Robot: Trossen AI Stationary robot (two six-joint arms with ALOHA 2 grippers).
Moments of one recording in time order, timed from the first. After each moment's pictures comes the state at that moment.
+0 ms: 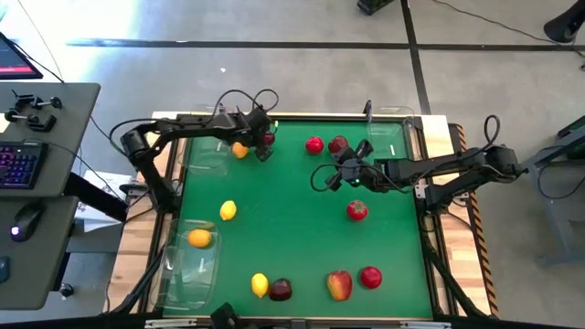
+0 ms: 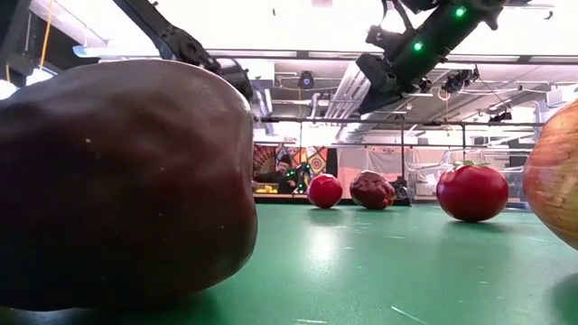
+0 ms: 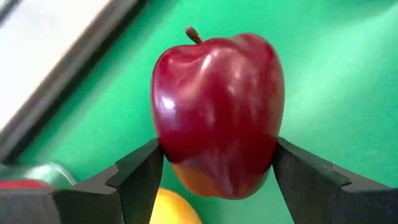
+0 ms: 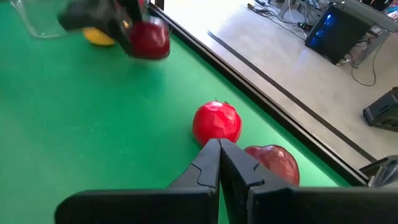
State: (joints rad) left arm 0.57 1.72 1.10 -0.50 -0.20 -0.06; right arm -0.01 1.34 0.84 -0.22 0.72 0.29
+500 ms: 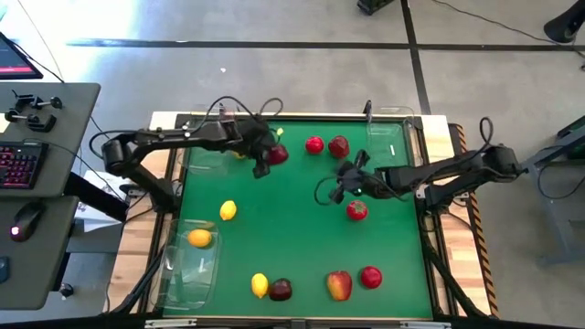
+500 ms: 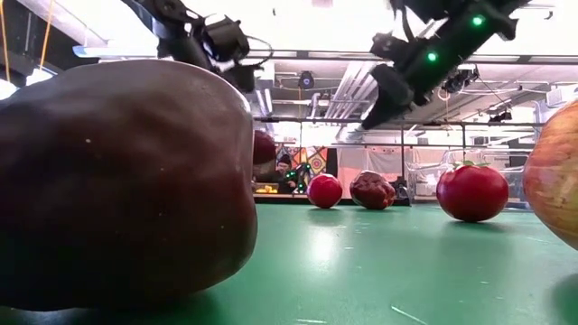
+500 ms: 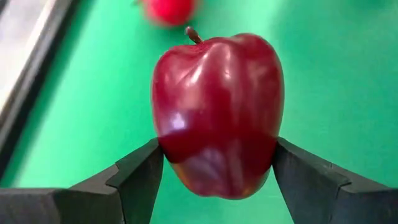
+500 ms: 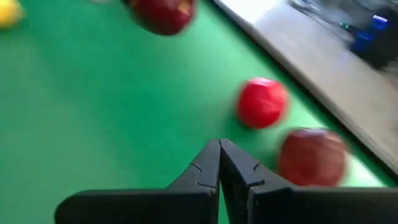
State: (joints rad) left arm 0.41 1.55 1.06 -0.48 0.04 0.19; right arm 0.06 1.34 0.73 -0.11 0.61 0.24
